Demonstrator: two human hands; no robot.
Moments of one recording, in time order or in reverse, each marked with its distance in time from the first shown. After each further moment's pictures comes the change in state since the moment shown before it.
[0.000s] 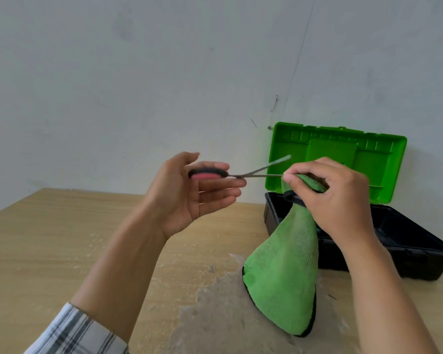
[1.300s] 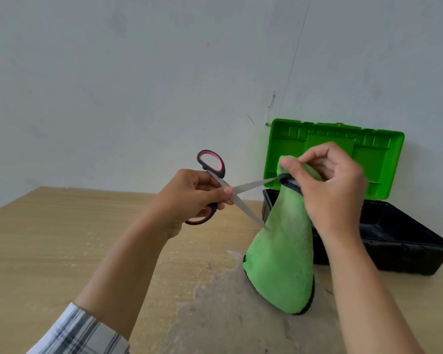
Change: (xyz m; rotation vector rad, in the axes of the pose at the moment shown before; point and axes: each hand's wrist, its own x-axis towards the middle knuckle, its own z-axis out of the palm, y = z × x) left_hand 0.006 -0.015 0.001 0.728 0.165 0.110; right_hand 0.000 -0.012 0.015 0.271 0.250 0.281
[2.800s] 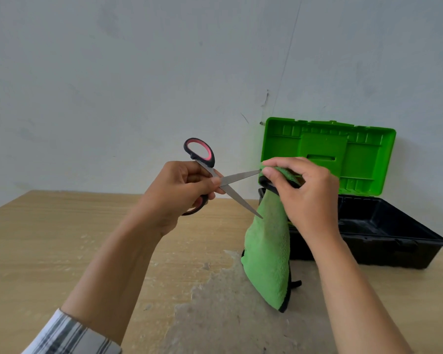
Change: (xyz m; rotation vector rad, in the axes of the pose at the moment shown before) left_hand 0.001 0.004 -0.004 -0.069 0.061 0.134; right_hand -0.007 0.008 0.011 -0.112 -0.141 -0.113
